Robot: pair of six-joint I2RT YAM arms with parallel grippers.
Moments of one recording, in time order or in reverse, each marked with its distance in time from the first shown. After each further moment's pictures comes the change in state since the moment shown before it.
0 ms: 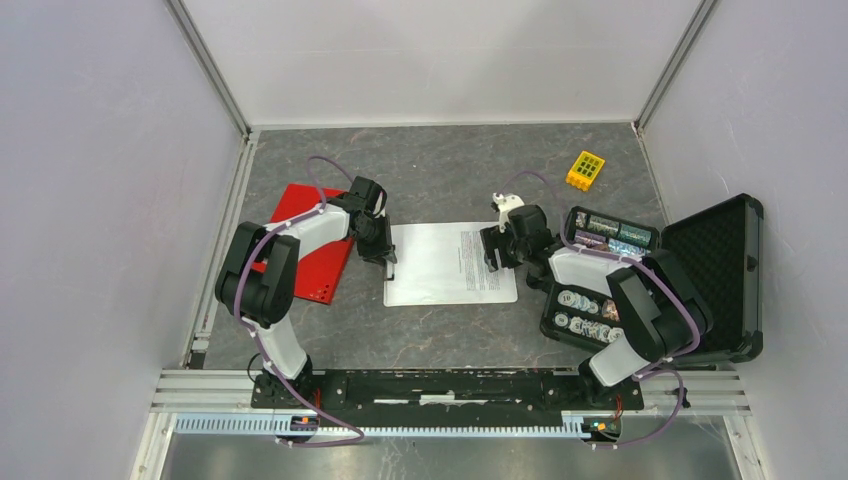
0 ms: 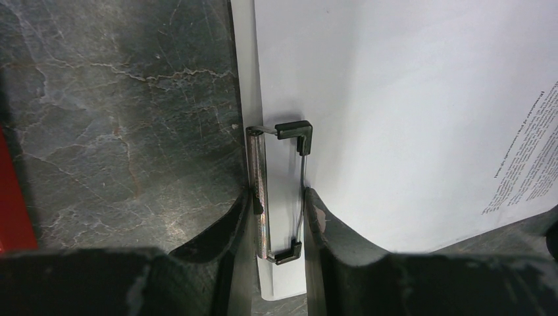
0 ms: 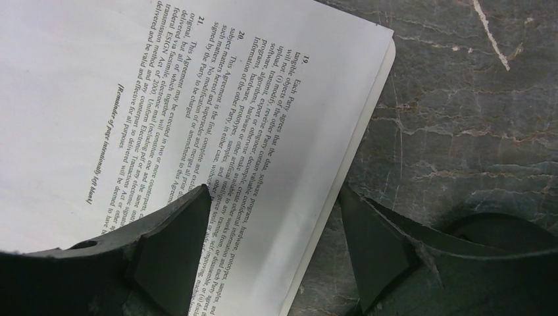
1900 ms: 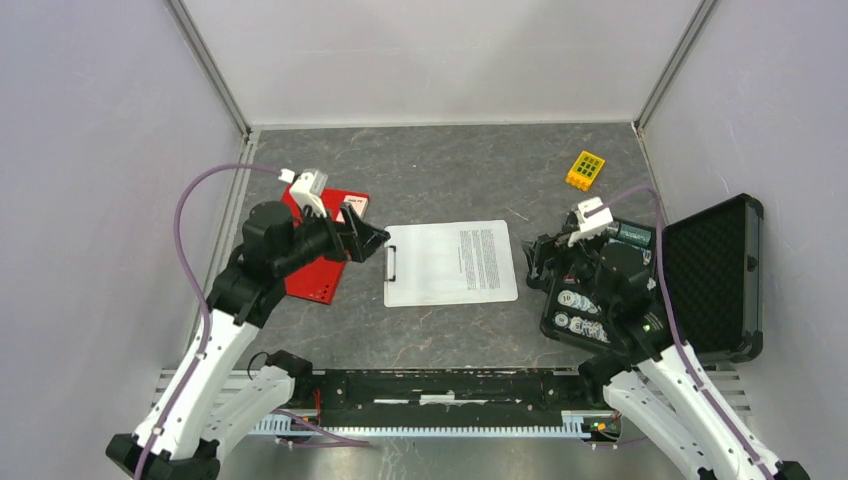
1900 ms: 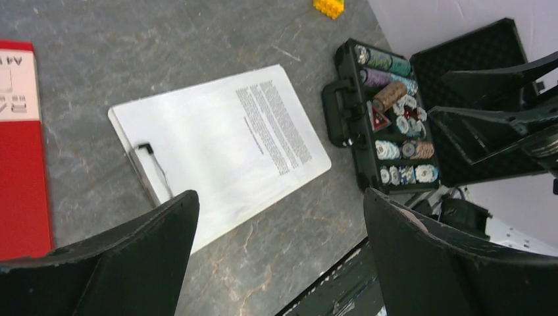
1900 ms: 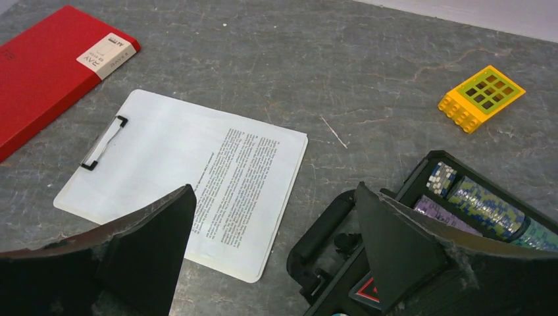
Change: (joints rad) left arm -0.002 -0.949 -0.100 0.025 0.127 0.007; right arm 0.011 -0.946 -0.019 -0.357 0.090 -0.053
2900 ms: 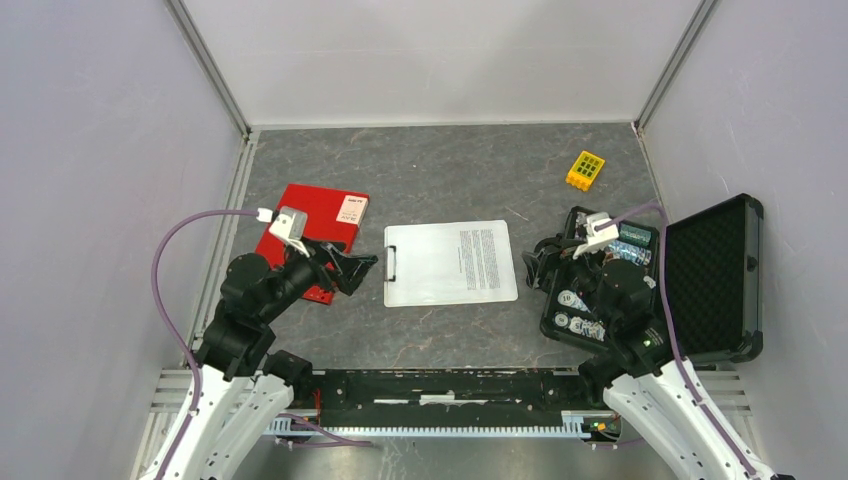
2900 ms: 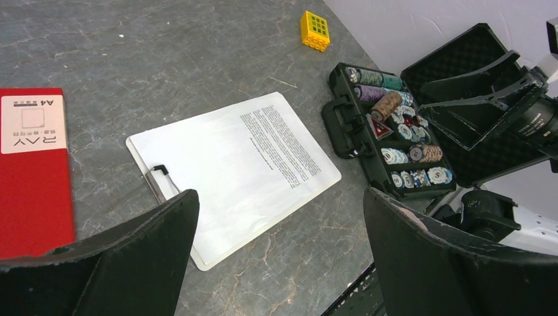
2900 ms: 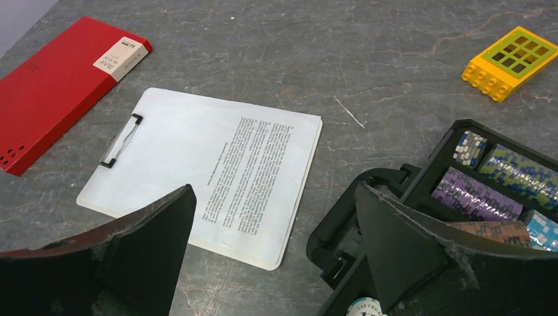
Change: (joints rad) left arm 0.000 -0.378 -0.292 0.114 -0.022 0.063; right arm 0.000 -0.183 -0.150 -0.003 0.000 0.109
